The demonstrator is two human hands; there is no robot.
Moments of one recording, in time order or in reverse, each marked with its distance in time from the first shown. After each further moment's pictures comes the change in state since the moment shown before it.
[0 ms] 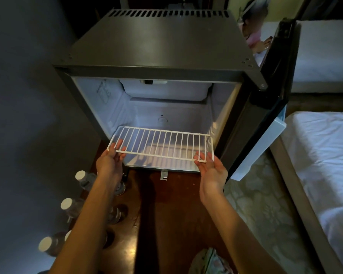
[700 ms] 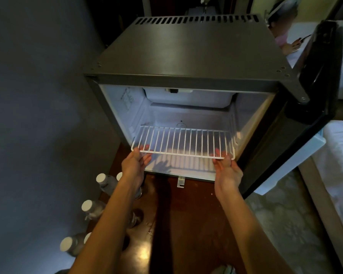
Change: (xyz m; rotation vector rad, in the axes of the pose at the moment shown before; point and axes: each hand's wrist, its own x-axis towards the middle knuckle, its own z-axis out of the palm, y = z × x) left_hand 0.011 -0.005 0.011 0.098 -0.027 -0.017; right_hand 0.038 0.016 0.025 0.046 -0.033 0.041
